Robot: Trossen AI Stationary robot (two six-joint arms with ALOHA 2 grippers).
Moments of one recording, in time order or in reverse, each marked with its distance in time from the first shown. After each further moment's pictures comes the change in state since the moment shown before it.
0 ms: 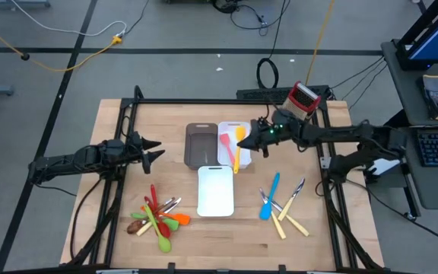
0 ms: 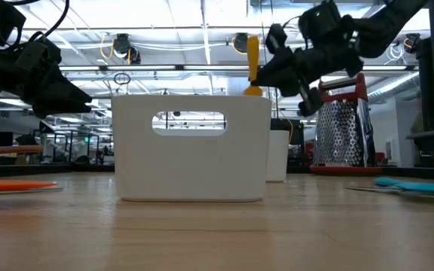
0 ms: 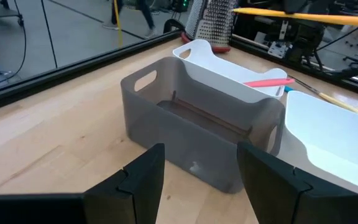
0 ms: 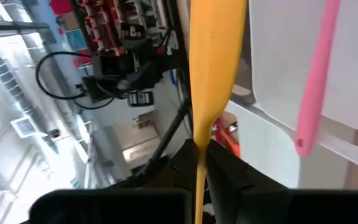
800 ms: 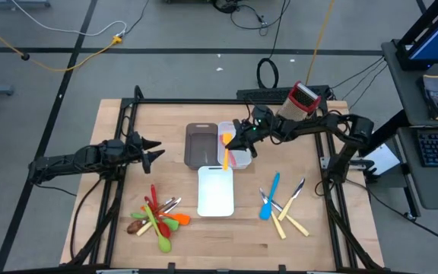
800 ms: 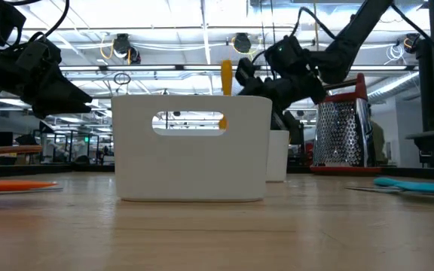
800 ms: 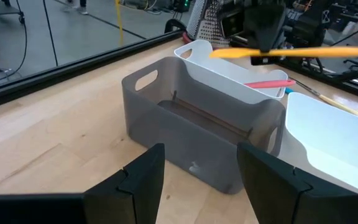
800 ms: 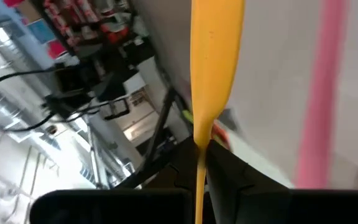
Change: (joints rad) left arm 0.000 0.000 0.000 0.000 -0.004 -0.014; right arm -0.056 0.357 0.170 0.085 -0.212 0.094
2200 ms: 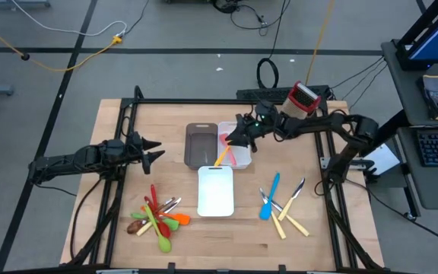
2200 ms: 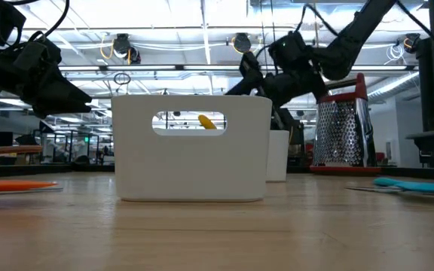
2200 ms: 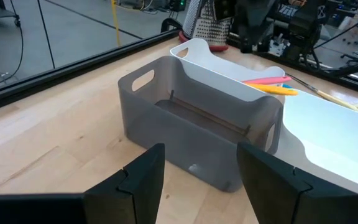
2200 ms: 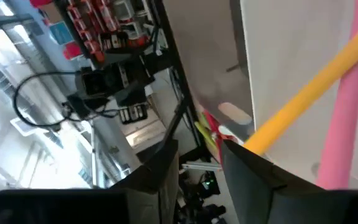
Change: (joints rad) left arm 0.000 0.000 0.000 0.000 0.015 0.023; right arm -0.022 -0.051 -0.001 0.008 0.035 -0.069
